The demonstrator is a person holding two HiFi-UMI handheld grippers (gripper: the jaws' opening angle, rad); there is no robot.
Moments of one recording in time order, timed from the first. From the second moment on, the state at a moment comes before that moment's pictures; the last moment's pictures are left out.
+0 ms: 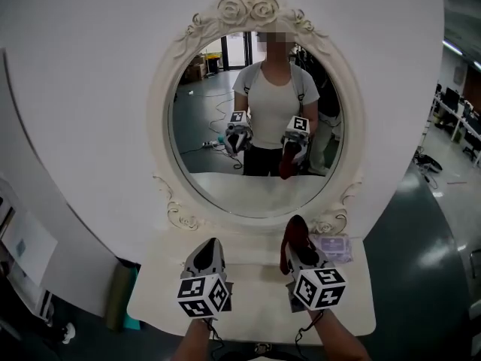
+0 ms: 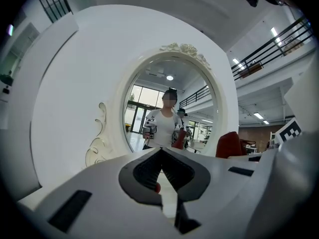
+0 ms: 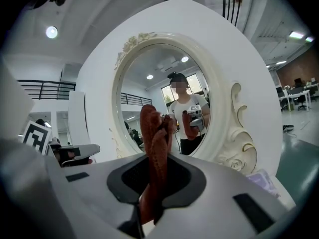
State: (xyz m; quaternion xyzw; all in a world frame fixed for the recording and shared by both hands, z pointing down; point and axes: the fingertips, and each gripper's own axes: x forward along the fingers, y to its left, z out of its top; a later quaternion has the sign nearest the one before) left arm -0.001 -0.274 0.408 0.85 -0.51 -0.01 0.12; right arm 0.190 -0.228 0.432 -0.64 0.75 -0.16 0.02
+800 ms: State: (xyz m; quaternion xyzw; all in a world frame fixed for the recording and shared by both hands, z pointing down) left arm -0.032 -0.358 0.327 0.88 -0.48 0.00 0.06; right arm 0.111 -0.316 0.319 -0.61 0.79 -0.02 -0.06
